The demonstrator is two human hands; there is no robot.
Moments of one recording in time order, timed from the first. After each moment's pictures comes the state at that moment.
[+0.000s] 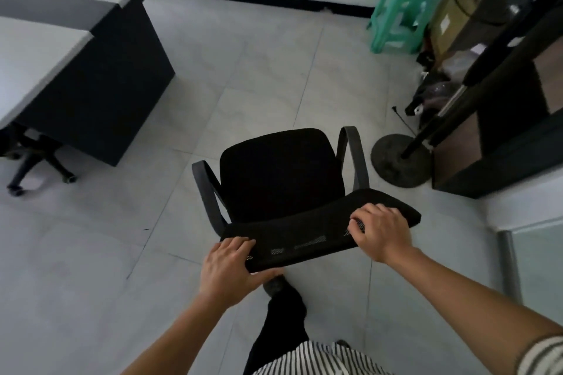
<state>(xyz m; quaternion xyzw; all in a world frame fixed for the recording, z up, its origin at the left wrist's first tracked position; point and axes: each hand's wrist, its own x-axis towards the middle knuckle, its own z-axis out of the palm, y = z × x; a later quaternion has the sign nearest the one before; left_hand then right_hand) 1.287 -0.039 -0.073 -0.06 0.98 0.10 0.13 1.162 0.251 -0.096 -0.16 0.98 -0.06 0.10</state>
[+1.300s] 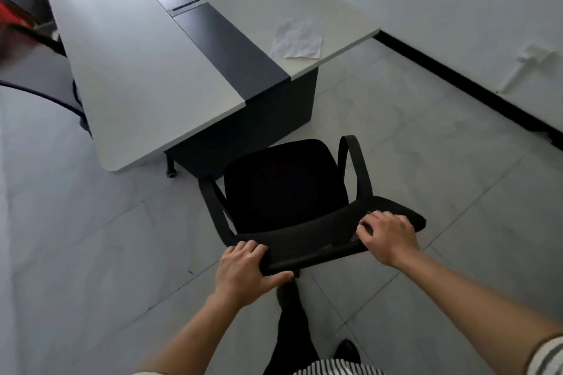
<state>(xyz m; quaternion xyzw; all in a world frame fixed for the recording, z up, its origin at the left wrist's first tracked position) 0.845 -0.390 -0.071 -0.36 0.93 0.10 0.07 0.572 -0.242 -0.094 -0.44 0.88 -0.03 0.15</state>
